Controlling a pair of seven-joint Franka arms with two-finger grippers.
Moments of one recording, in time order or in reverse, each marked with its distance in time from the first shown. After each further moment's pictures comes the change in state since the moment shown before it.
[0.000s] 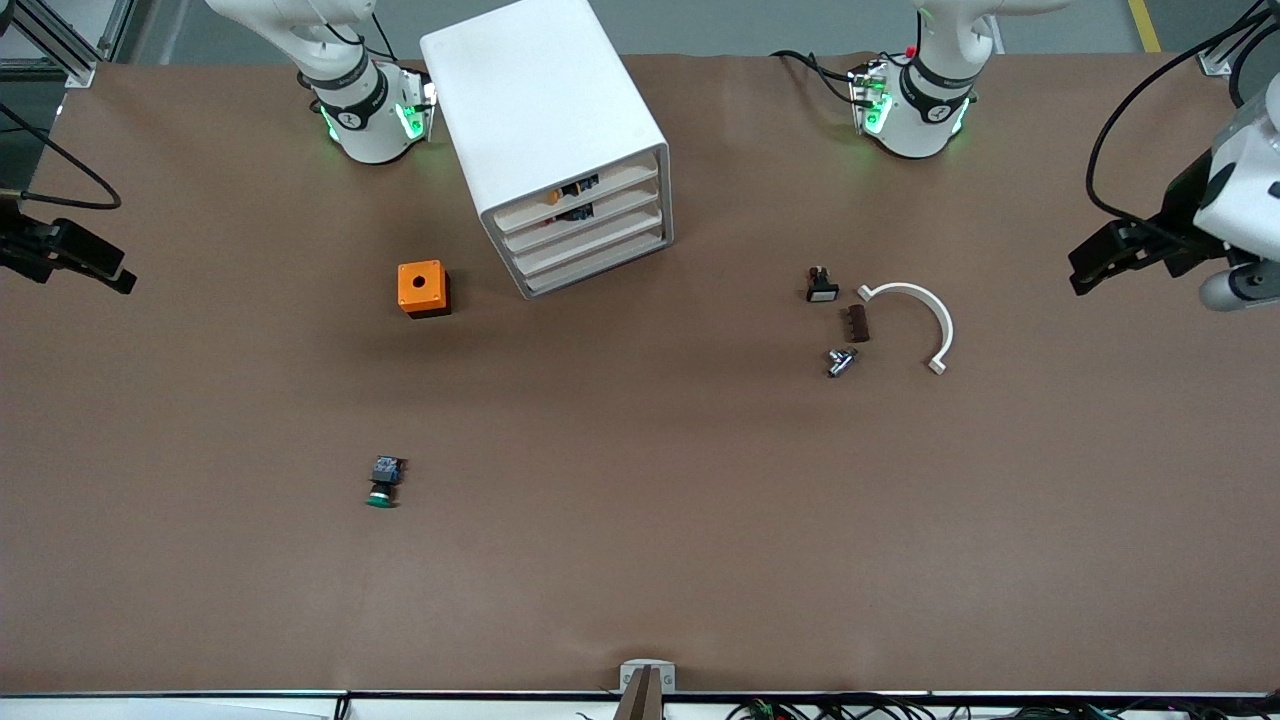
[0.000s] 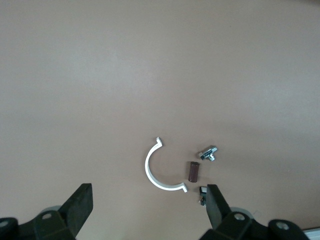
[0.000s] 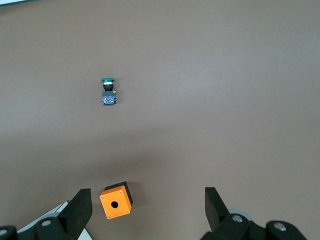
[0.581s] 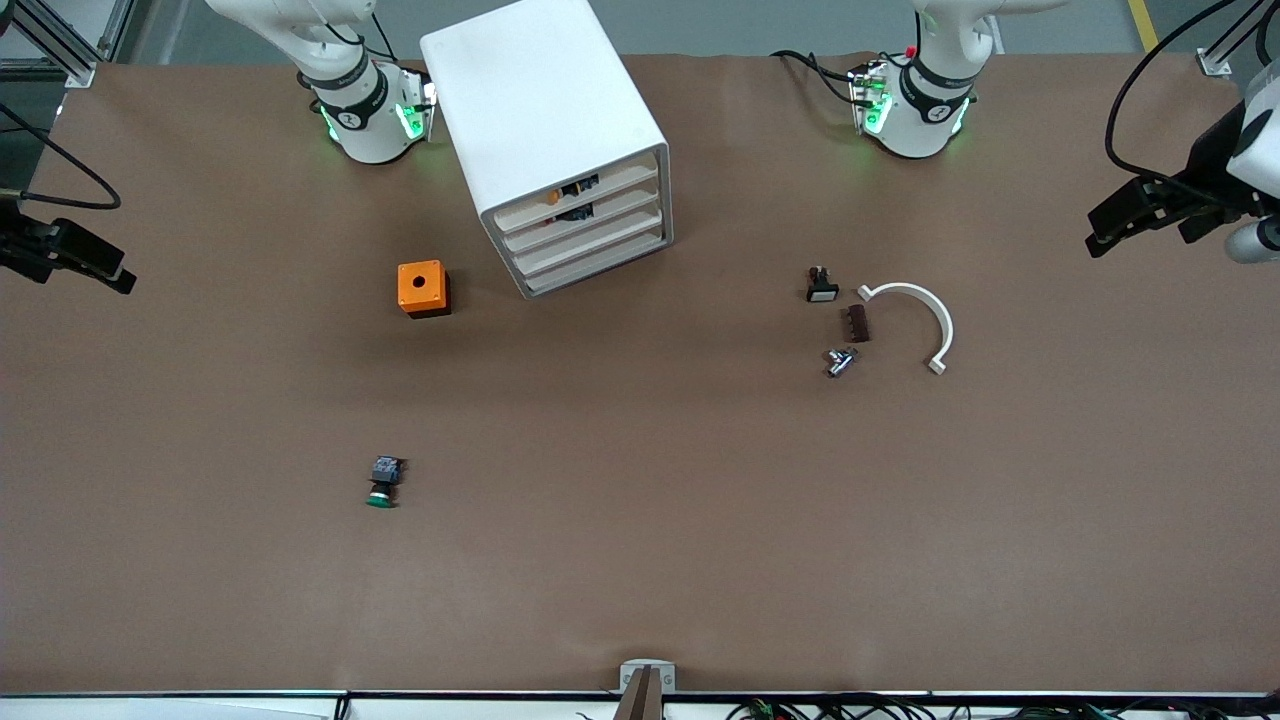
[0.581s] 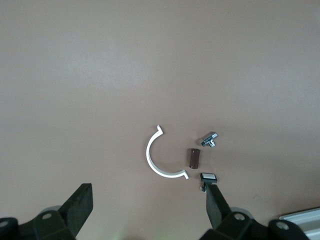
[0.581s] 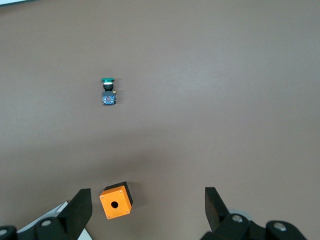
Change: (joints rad) left arm 0.040 -0.103 -0.005 -0.108 -0.046 0.000 0.047; right arm 0.000 0.000 0.000 0.000 0.000 0.000 0.000
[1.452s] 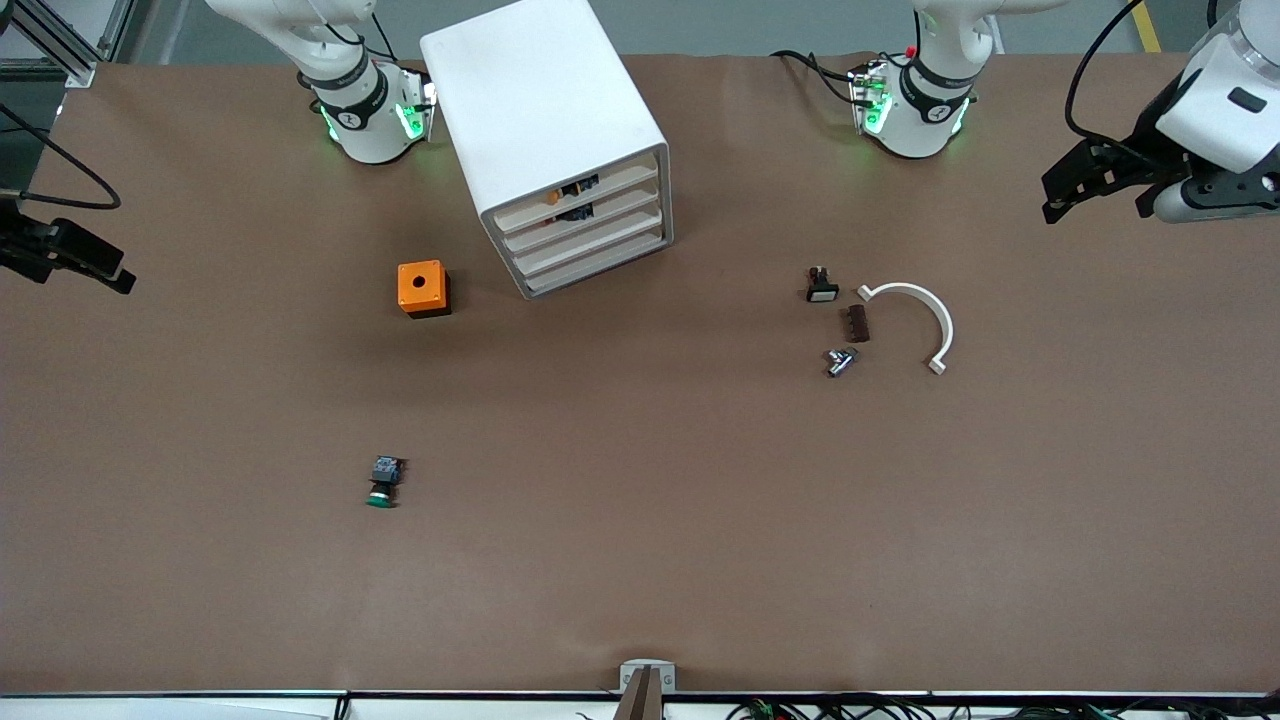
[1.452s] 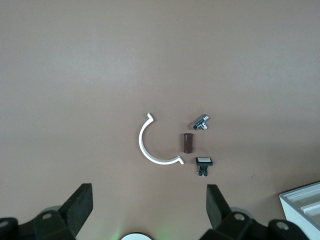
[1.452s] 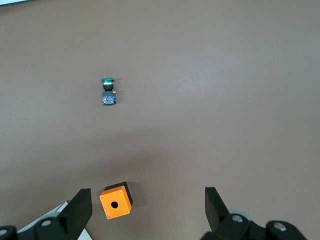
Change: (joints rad) left arm 0.000 -0.070 -0.051 -0.080 -0.021 -0.002 0.035; right arm 0.000 0.000 0.000 0.000 0.000 0.000 0.000
